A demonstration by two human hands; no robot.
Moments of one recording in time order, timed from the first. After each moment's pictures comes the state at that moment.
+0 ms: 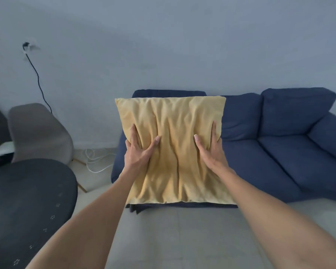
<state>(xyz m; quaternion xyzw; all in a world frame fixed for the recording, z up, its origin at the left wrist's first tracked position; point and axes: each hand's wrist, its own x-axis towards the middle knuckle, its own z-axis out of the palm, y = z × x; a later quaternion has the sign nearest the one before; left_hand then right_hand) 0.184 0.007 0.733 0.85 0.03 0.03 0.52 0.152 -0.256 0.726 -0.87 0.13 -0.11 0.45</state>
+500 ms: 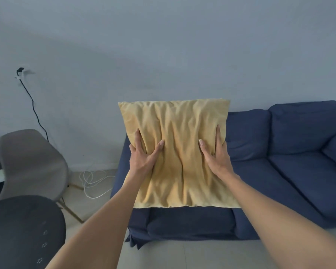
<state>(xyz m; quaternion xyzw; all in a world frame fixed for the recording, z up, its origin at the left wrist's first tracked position) 0.340 -0.029 0.756 0.84 0.02 0.06 0.53 0.303 -0.290 0.744 -0.86 0.10 -0.19 0.47</state>
